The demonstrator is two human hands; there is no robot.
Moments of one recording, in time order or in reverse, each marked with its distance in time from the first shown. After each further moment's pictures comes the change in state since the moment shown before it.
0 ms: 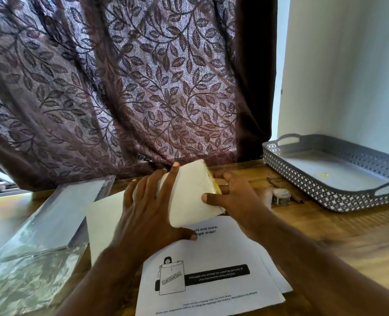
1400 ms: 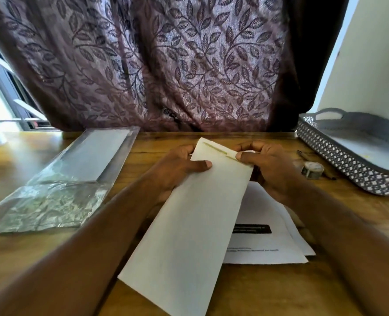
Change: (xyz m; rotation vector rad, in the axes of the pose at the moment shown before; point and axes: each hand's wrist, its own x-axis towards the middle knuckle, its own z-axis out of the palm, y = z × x) left_hand 0.004 0.006 -0.008 -1.361 -0.404 -0.689; right_hand 0.002 0.007 -0.005 0.047 -0.113 -0.014
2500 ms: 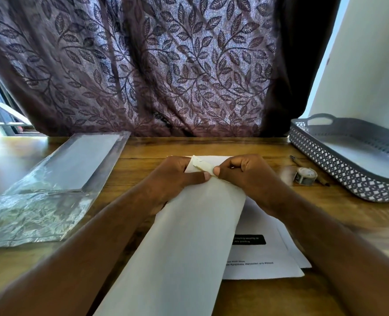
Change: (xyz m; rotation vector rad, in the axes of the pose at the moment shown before) left_hand 0.003 -0.008 0.008 0.151 0.001 0.069; right_hand -0.003 0.007 0.010 -0.359 -0.074 -0.109
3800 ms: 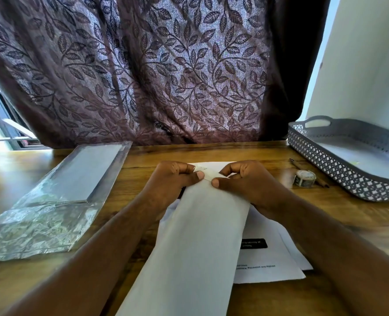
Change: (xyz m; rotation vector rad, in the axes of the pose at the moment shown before) left_hand 0.000 0.003 -0.001 0.003 0.132 0.106; right_hand -0.003 -0.005 -0.003 0.092 -0.045 0.101
